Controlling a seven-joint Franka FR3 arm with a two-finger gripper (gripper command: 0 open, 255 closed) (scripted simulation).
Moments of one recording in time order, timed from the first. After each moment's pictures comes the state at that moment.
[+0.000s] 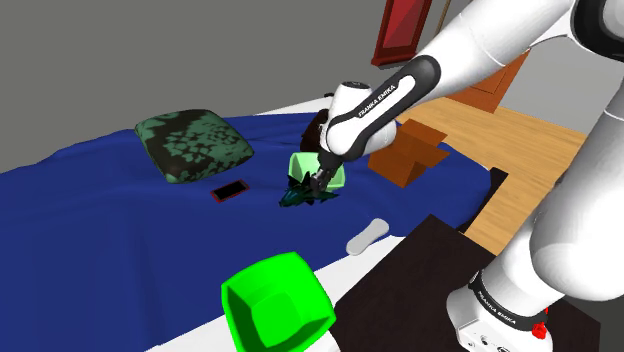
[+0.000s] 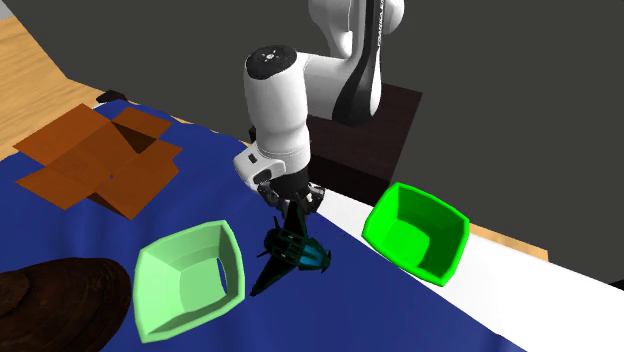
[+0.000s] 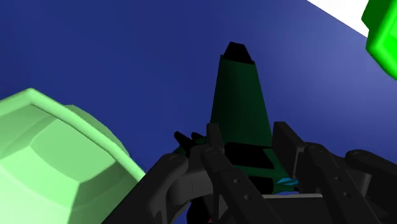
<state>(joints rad) 0.08 0.15 0.06 -2.43 0.16 2.68 -0.25</state>
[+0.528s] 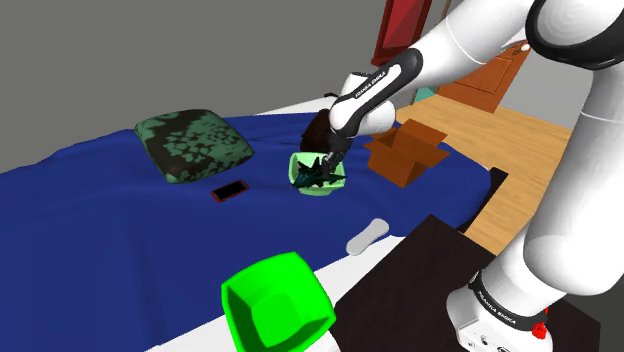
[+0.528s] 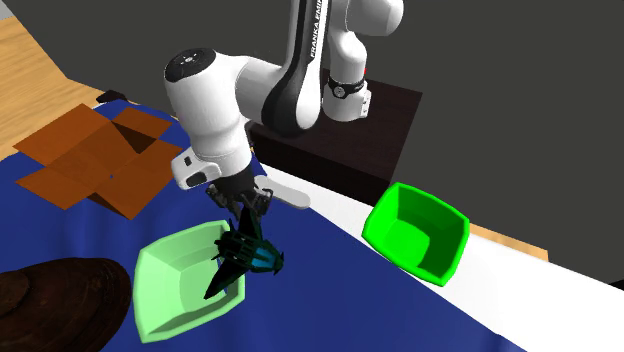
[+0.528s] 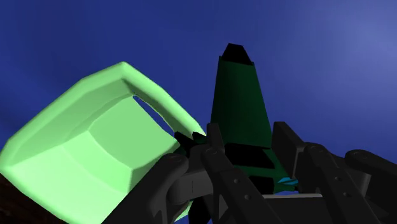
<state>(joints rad) -0.05 0.26 0.00 -2.27 0.19 2.61 -0.45</state>
